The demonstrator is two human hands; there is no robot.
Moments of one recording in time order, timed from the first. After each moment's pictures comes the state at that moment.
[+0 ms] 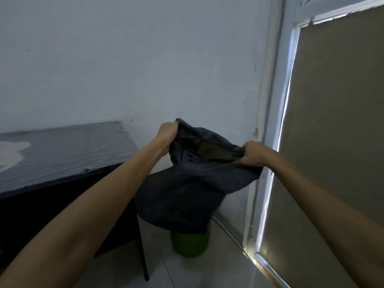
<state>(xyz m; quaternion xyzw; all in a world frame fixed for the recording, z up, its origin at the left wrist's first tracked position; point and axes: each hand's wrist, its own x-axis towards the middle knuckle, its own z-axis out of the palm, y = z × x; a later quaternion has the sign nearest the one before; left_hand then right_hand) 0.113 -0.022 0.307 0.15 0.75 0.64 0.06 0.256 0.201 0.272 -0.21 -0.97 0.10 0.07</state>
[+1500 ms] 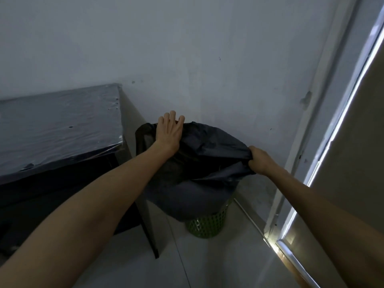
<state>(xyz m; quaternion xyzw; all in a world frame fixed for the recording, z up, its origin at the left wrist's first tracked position) -0.050 0.027 0.163 0.23 0.93 -0.18 -0.22 0.075 0.292 0.080 -0.17 -0.95 0.24 0.06</state>
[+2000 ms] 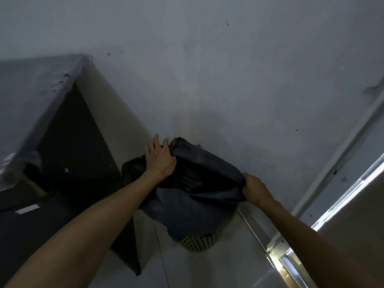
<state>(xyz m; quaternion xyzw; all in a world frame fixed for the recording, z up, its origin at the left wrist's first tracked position) -0.154 0.059 0.003 0.15 0.98 0.11 -0.05 -0.007 0.325 -0.066 -0.19 -0.95 0.25 0.00</state>
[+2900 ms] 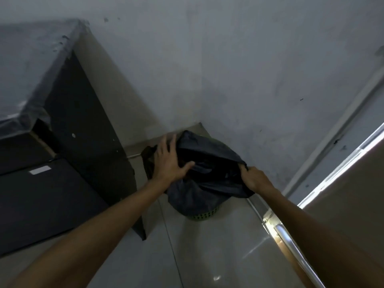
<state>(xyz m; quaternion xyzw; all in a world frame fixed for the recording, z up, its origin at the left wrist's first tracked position) -0.075 0.036 -0.059 0.21 0.95 0.22 -0.05 0.034 0.296 -0.089 -0.30 -0.89 0.34 -0.06</state>
